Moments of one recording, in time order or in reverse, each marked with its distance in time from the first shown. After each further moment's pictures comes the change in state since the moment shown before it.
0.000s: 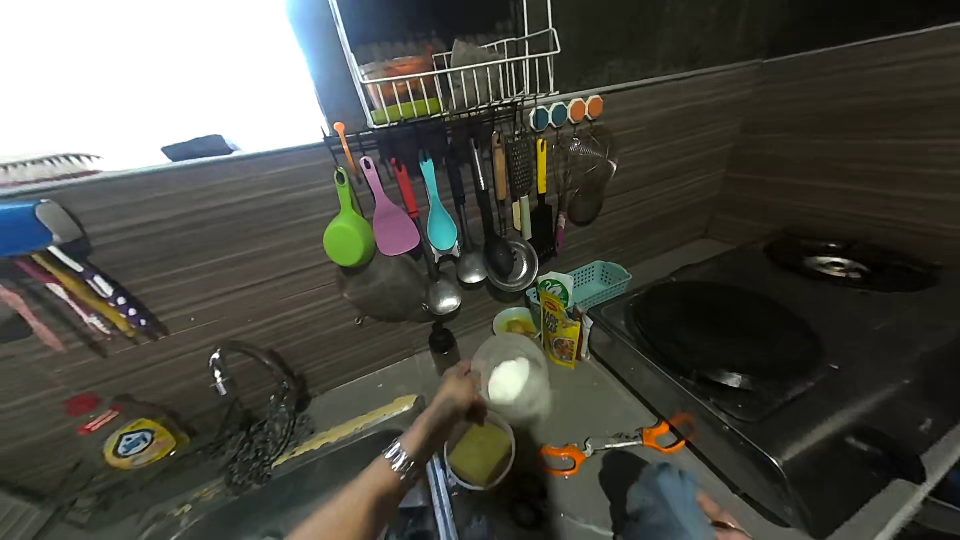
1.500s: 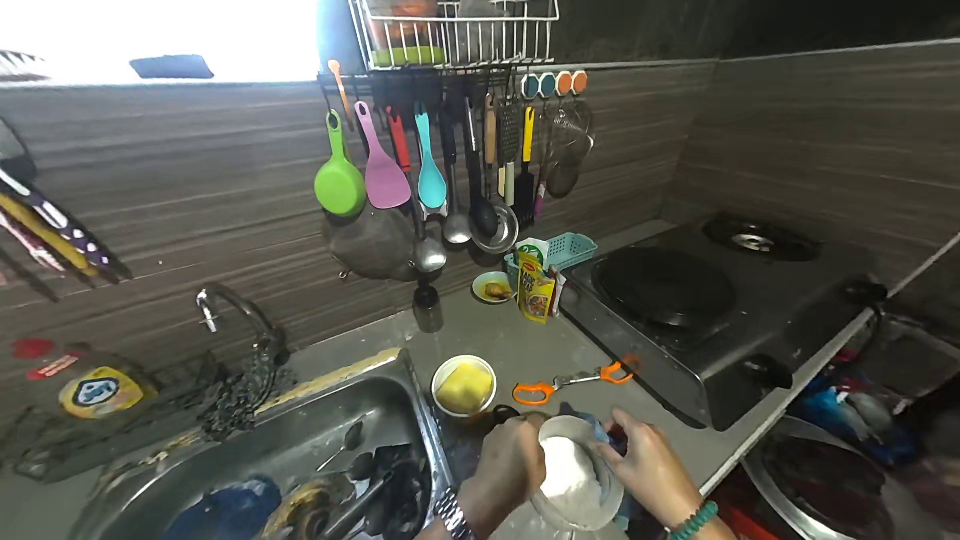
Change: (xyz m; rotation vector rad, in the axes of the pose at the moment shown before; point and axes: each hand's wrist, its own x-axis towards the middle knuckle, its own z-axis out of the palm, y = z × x) left_hand -0.106 -0.061 0.091 0.908 -0.363 0.193; right_hand -0.008 0.015 0.065 -1.810 0.136 -0.100
